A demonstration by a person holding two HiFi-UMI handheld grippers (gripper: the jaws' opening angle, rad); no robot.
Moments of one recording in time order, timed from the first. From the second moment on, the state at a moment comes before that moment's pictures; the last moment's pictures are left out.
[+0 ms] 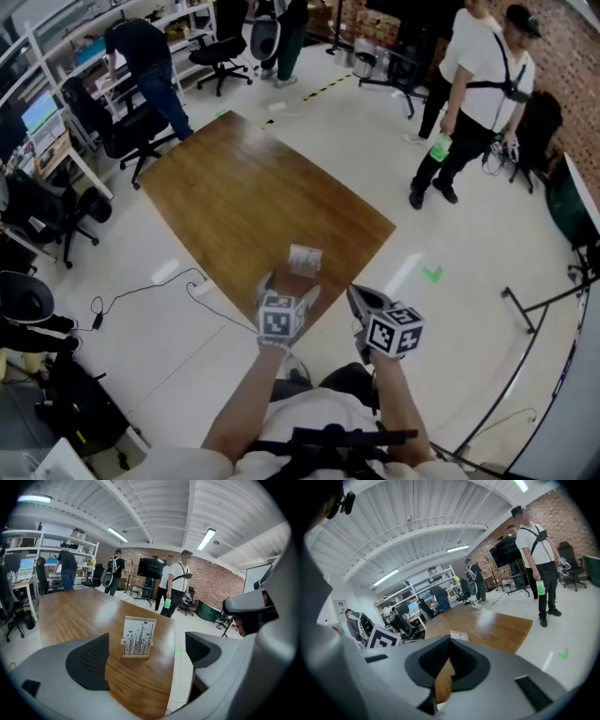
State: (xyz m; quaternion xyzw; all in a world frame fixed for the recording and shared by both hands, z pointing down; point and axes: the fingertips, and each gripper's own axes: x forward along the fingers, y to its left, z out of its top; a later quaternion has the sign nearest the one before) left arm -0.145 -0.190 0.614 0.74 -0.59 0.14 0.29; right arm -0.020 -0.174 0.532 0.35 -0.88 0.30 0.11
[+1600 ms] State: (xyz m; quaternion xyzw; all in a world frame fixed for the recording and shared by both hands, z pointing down) left arm -0.136 -0.290 0.679 0.68 -0.65 0.18 0.28; right arm -0.018 -0.261 0.575 0.27 -0.89 0.33 0.17
